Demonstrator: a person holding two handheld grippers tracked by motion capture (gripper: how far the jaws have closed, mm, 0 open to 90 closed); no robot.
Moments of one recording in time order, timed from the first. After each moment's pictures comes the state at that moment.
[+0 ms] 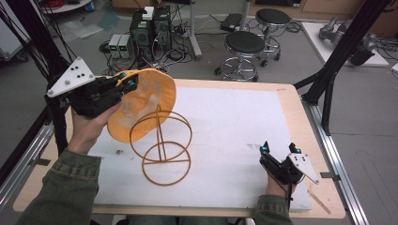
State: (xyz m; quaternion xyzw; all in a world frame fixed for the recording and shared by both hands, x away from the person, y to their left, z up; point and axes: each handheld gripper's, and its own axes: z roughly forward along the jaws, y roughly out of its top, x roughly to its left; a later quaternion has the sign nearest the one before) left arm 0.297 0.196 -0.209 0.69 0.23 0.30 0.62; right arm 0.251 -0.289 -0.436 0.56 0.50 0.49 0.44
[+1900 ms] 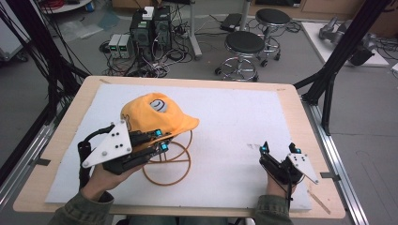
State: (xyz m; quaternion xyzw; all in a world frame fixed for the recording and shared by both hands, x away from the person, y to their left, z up) left arm 0.223 0.140 -0.264 0.76 0.09 0.24 0.60; right arm 0.251 -0.288 -0.436 0.56 0.51 0.49 0.44
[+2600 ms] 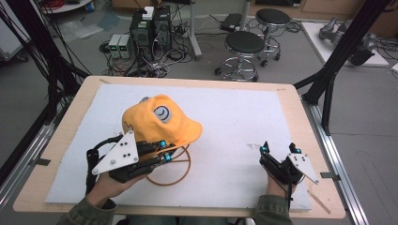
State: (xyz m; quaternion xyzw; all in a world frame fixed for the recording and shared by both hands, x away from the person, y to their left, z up) left arm 0.219 0.134 -0.289 0.78 0.09 0.21 0.59; right arm 0.251 -0.289 -0.436 0.56 0.51 0.49 0.44
